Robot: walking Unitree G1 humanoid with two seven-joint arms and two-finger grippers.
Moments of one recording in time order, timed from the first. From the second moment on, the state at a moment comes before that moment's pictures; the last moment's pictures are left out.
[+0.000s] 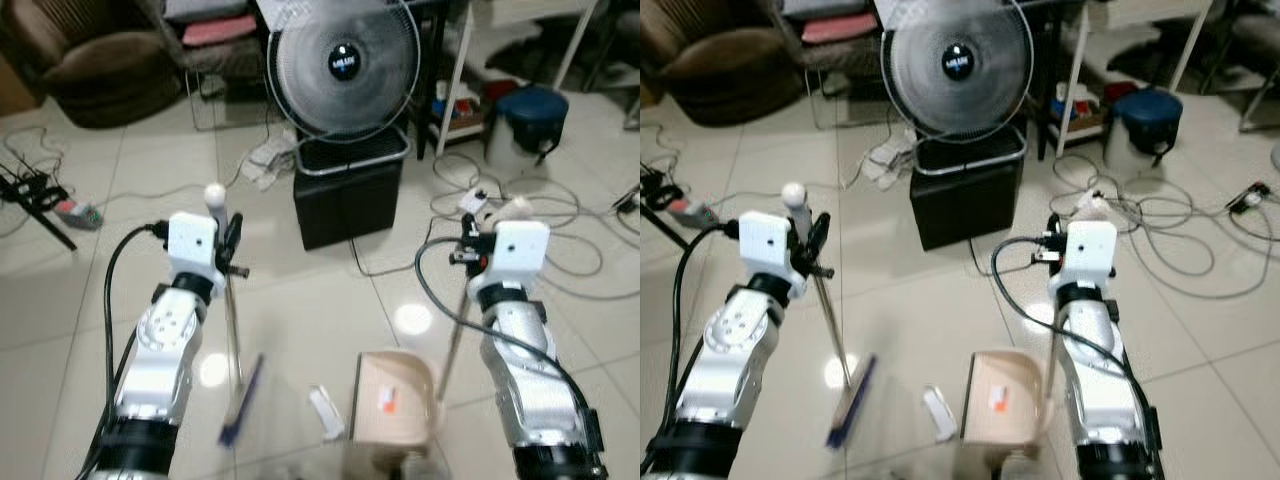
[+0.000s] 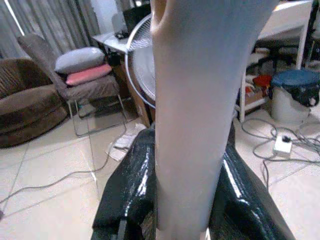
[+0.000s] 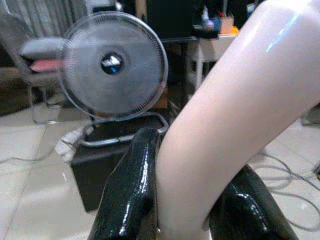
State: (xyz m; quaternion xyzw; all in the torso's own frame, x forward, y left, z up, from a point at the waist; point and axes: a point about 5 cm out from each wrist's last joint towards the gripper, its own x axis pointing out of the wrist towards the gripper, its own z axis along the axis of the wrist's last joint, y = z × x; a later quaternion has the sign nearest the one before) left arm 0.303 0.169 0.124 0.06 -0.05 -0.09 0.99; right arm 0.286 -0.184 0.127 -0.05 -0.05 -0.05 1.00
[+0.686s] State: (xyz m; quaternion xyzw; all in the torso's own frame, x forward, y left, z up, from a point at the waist) left arm 0.304 0.180 0.122 0.08 -0.04 -0.06 0.99; right arm 0.295 -0.196 0.126 -0.09 -0.06 -0.05 0.99
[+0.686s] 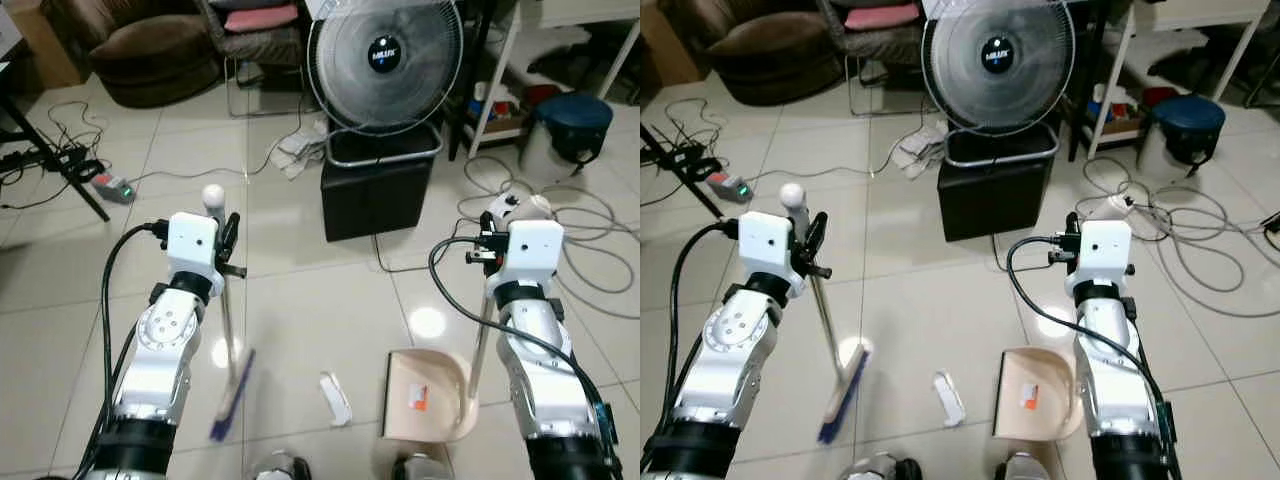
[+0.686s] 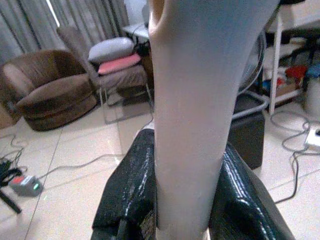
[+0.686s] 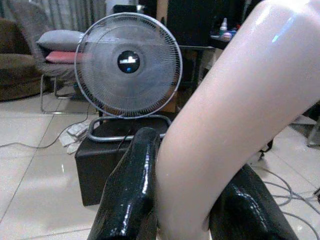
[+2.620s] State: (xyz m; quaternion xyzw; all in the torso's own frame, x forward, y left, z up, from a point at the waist) left arm 0.336 0.131 0.105 -0.06 -0.10 -0.06 0.99; right arm 0.309 -0.078 0.094 -0.17 -0.20 0.18 0.95
